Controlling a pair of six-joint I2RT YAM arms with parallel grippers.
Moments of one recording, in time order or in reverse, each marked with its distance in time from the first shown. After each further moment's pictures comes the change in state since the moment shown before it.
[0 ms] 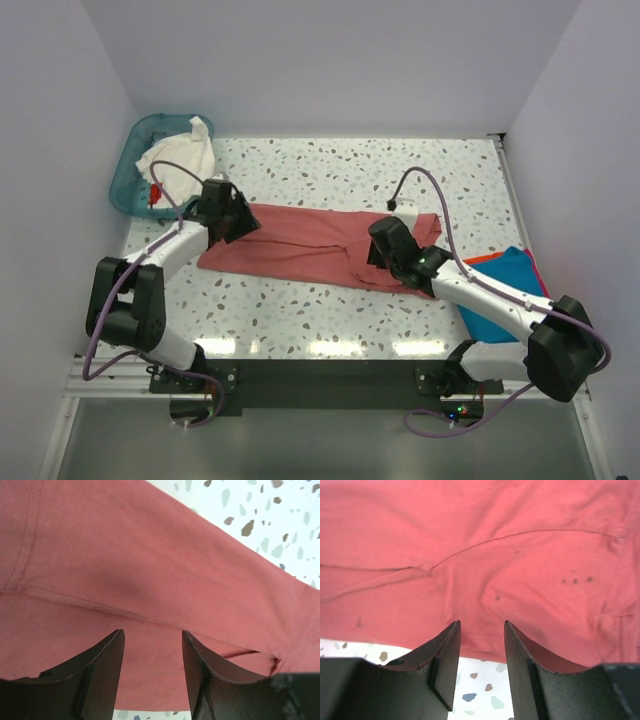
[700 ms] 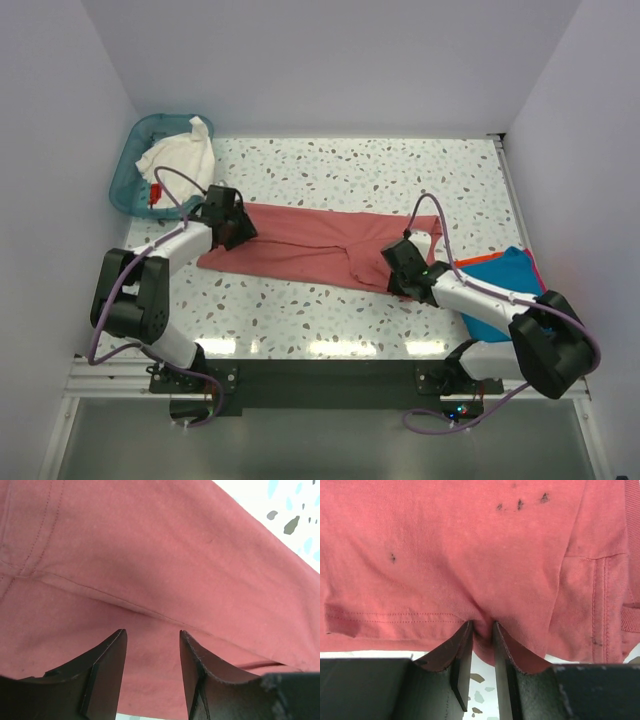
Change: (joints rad) left arm -0.005 0.072 -0.020 -0.007 -0.058 -0.034; right arm -0.104 0.033 -0.226 -0.009 -0.093 0.088
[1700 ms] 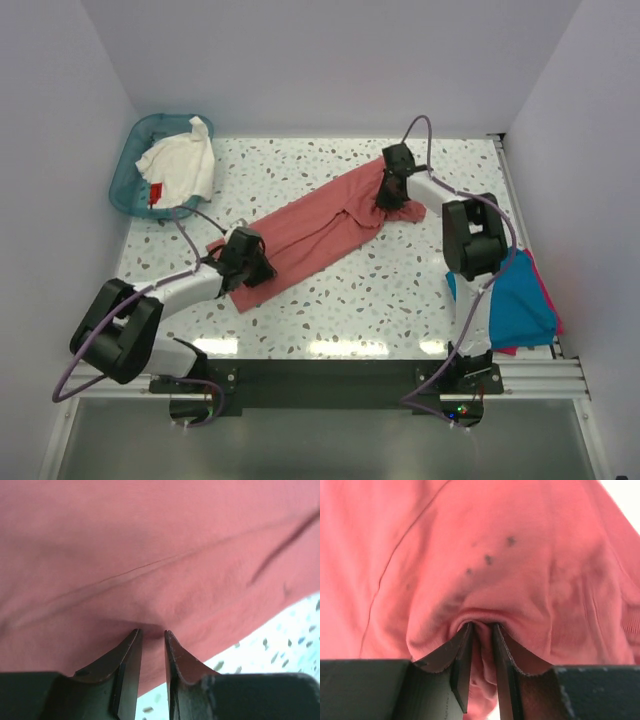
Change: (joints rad) left arm -0.245 -0.198 -0.326 0.122 -0.034 -0.237; right arm -0.355 0.800 0.919 -0.081 -0.257 -0.196
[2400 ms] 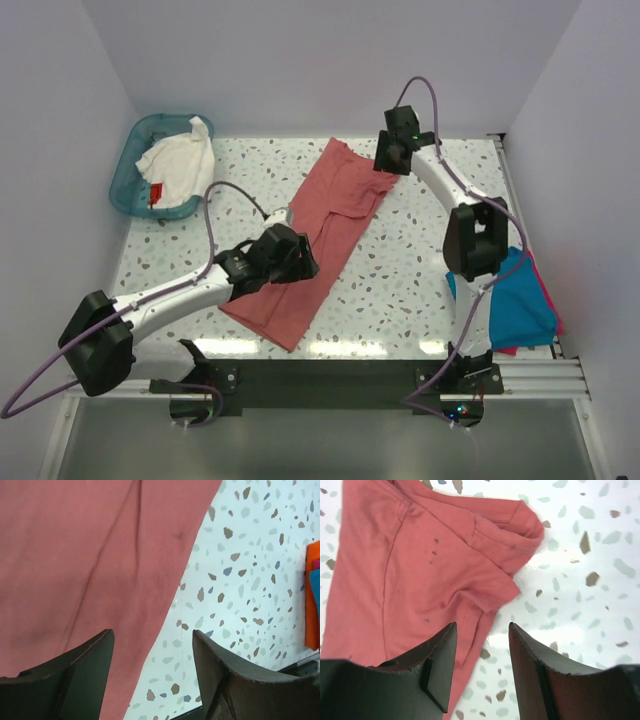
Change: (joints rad) left arm -0.370 -0.101 0.222 -0.211 -0.101 0.023; right arm 0.003 0.075 0.444 -0.218 0.042 -0.188
